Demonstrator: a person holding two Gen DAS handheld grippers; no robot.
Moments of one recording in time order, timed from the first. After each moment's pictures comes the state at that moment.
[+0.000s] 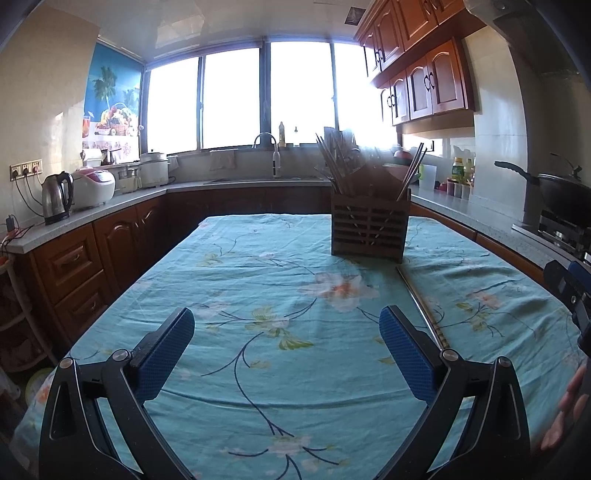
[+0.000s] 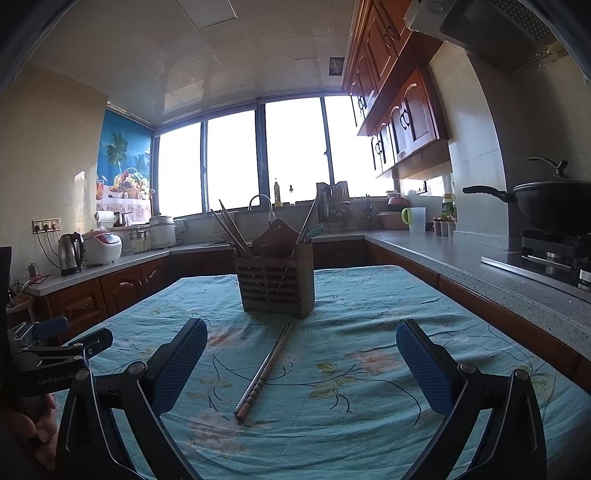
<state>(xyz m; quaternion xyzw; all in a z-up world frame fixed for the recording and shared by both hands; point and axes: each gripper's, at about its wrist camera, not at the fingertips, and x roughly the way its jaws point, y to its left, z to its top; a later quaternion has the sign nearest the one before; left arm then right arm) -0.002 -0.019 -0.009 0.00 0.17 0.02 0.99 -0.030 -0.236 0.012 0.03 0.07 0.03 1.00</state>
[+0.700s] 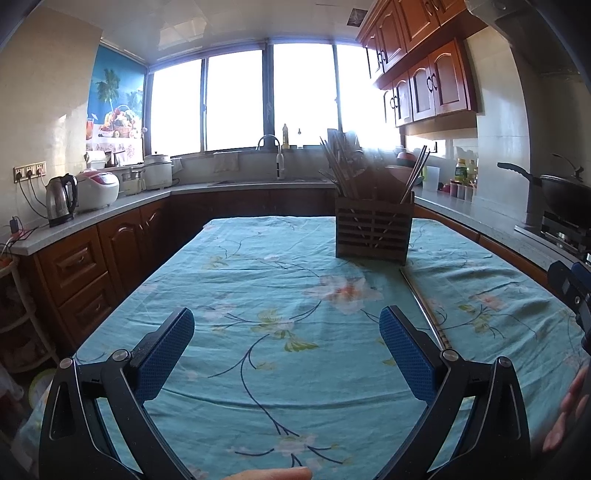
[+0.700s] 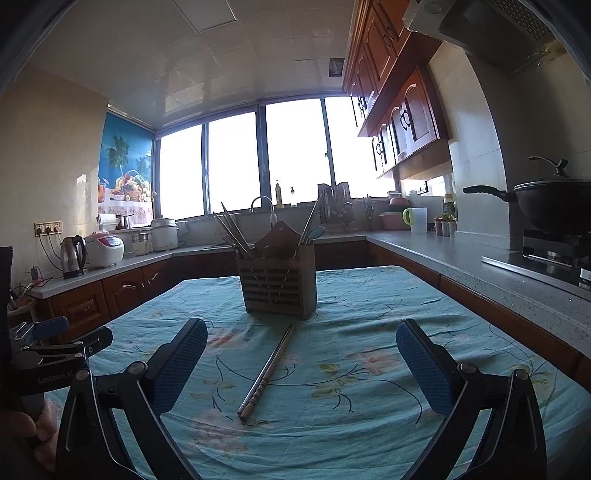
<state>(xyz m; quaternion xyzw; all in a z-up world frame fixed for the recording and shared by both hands) -0.004 -0.019 -0.006 0.00 0.17 0.03 0.99 -0.034 -0.233 0.013 0.03 0.07 0.03 1.00</state>
